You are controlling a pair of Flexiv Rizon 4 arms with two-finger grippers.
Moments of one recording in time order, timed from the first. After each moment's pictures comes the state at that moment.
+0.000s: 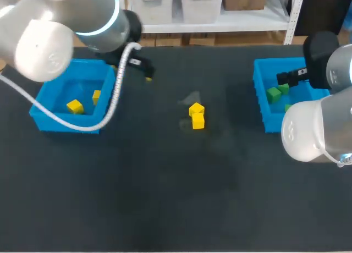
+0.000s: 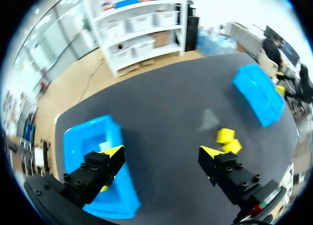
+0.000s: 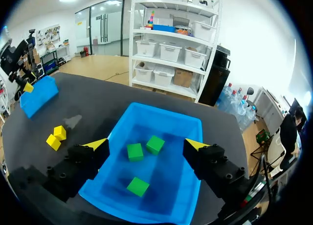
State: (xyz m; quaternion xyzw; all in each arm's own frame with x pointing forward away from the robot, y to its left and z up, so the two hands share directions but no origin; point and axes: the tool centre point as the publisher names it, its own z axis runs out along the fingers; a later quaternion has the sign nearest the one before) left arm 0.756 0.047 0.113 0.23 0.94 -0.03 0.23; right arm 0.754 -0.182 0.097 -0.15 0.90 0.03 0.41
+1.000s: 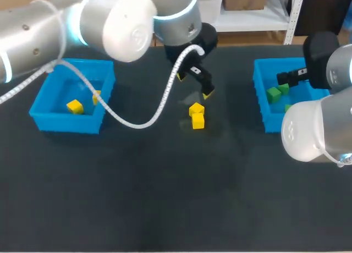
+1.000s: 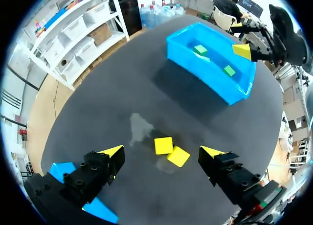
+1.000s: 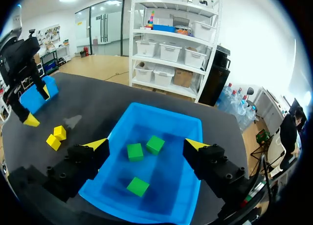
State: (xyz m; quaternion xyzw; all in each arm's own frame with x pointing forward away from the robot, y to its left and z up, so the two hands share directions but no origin) left arm 0.728 -0.087 0.082 0.41 0.90 -0.05 0.11; right arm 0.754 -0.182 0.097 -0.15 0.90 0.03 0.41
